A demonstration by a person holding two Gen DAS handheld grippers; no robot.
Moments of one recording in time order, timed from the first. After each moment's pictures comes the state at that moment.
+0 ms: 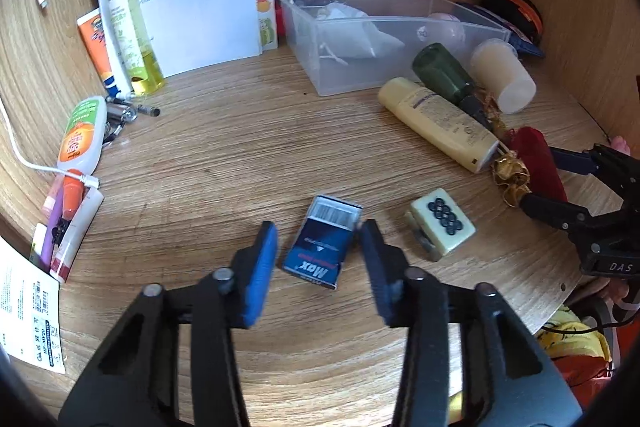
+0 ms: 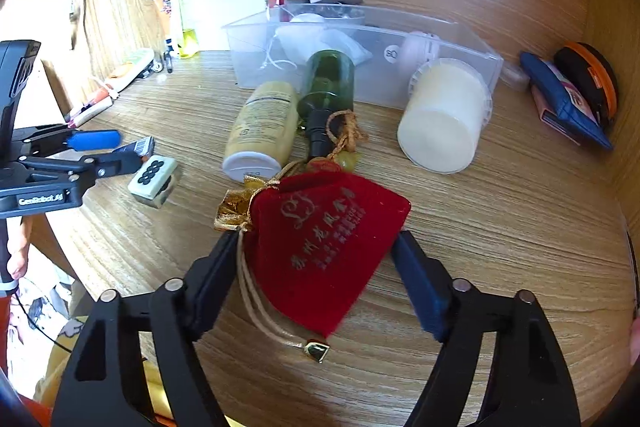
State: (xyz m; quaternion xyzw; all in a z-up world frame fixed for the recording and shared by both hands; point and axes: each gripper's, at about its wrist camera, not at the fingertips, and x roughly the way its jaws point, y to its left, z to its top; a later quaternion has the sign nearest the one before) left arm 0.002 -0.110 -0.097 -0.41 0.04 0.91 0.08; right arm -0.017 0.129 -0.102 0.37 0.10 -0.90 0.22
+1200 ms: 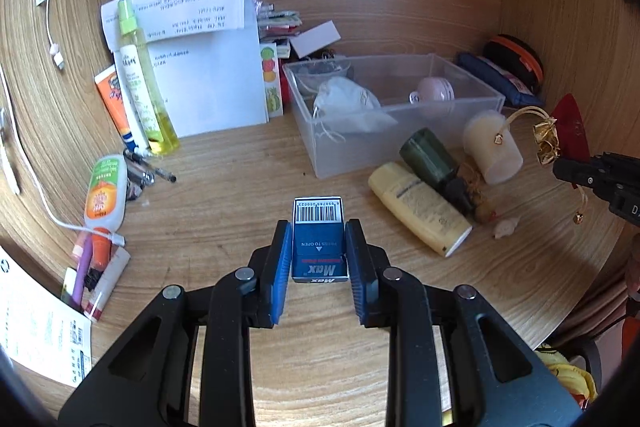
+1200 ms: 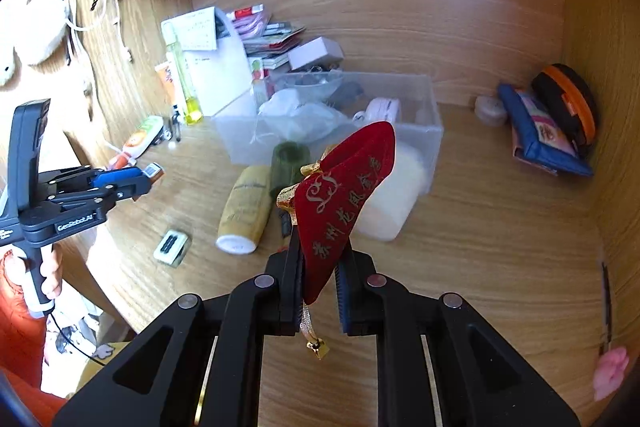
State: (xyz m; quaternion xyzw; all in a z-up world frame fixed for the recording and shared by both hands) left arm -0.006 -0.097 -0.037 -0.35 0.03 0.94 0.05; right arm -0.035 0.182 -0.036 0.33 0.04 -0.91 0.25
